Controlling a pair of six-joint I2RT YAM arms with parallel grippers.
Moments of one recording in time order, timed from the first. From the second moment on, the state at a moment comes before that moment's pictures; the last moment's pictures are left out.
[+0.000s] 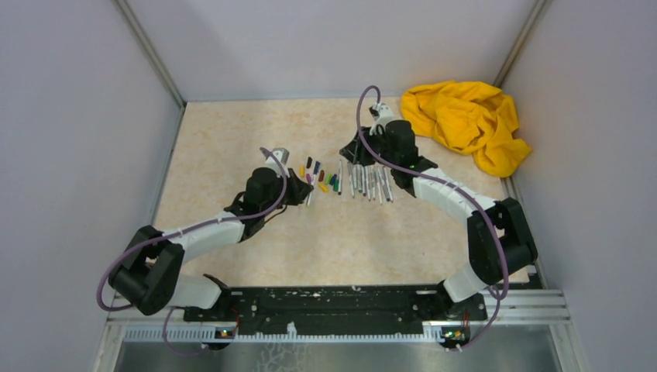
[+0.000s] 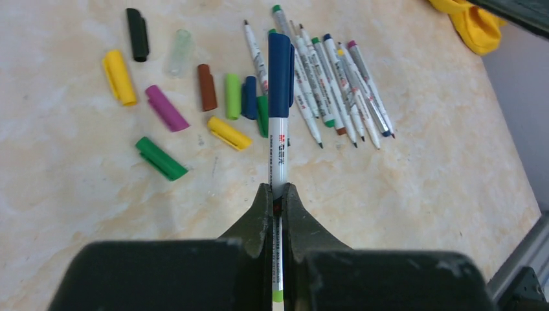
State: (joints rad) left arm -0.59 1.35 0.57 0.41 0.00 -0.55; right arm 0.46 1.52 1.02 0.17 -0.28 0.42
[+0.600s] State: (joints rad) left arm -0.62 1.39 0.56 0.57 0.11 -0.52; right arm 0.46 1.61 0.94 0.35 -0.48 0.55
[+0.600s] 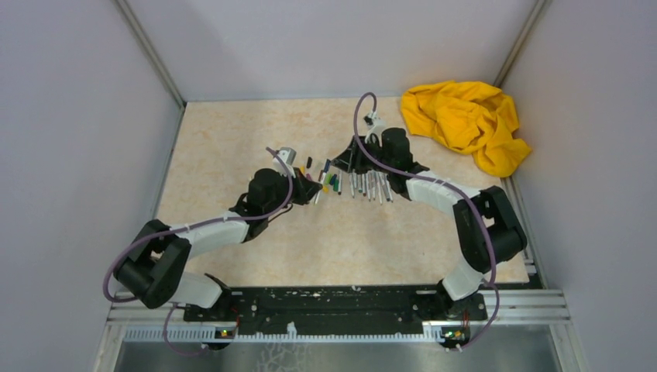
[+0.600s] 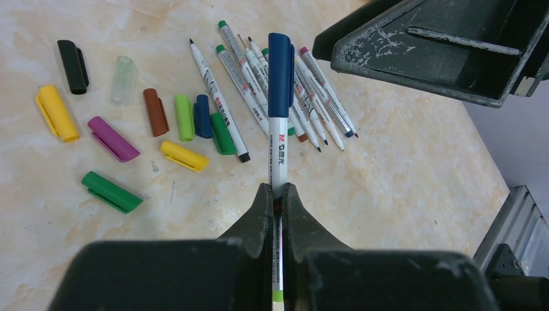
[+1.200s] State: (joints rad) left arm -0.63 1.43 0.56 0.66 0.15 -0.57; right arm 0.46 1.67 0.94 0.44 -0.53 0.61
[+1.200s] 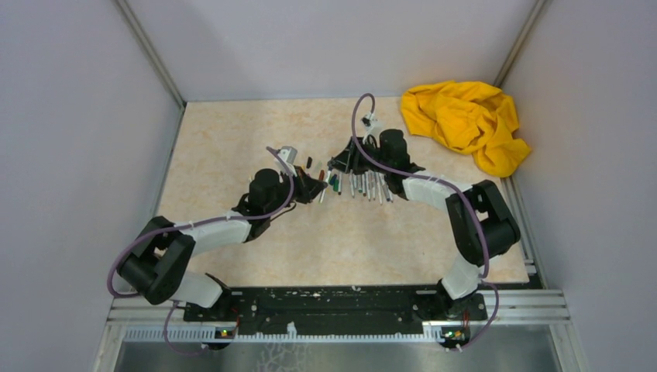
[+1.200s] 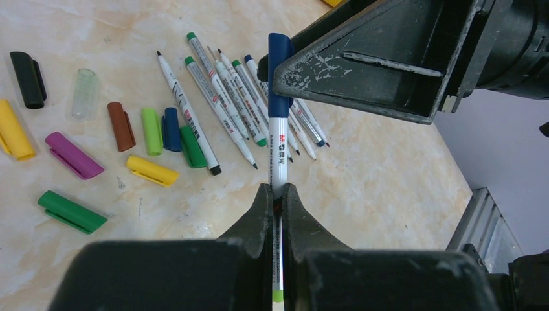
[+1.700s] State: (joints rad) left arm -0.64 1.47 0.57 0.70 0.18 -0.62; right arm 0.46 1.69 0.94 0.50 -0.57 0.65
